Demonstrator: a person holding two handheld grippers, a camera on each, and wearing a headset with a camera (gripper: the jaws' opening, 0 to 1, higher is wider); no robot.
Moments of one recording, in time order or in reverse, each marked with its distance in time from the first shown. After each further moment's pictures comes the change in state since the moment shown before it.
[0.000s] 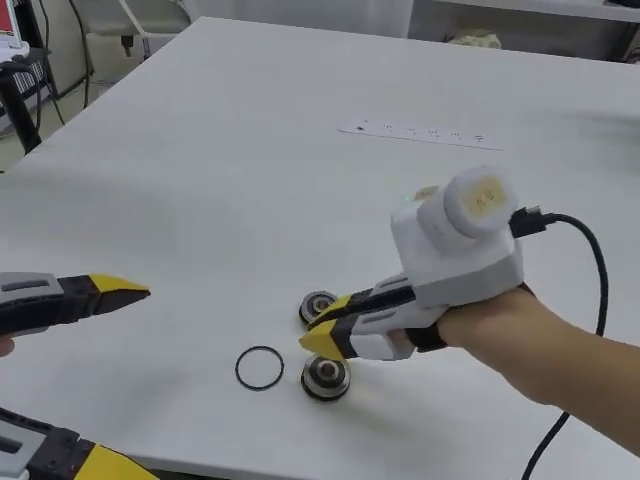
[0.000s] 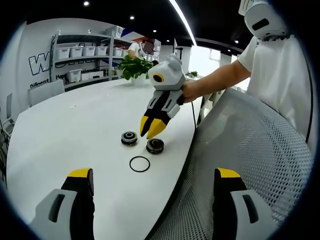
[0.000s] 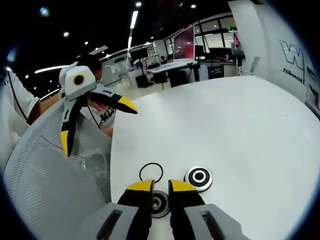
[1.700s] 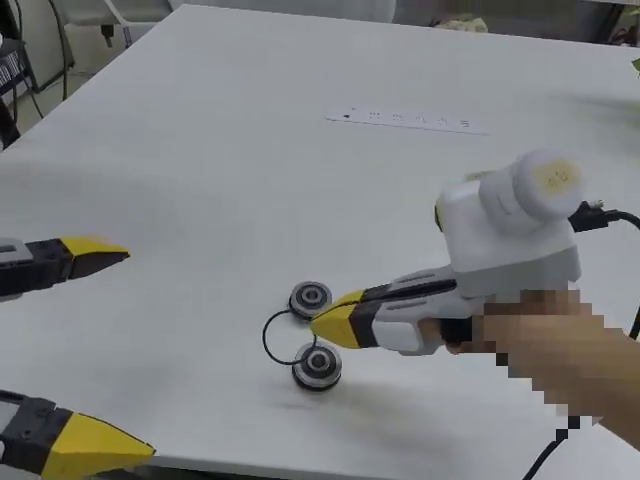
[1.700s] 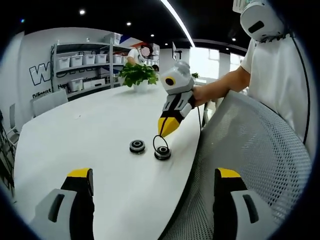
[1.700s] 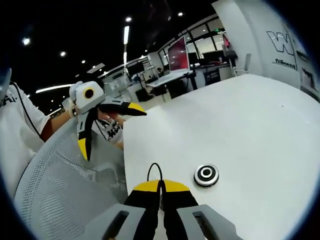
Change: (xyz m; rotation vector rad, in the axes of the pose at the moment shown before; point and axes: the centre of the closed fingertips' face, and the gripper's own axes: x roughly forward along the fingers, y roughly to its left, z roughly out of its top) left arm -0.009 0.016 0.007 0.051 -0.033 0.050; right arm -0.014 0.019 0.012 0.101 -0.099 0.050
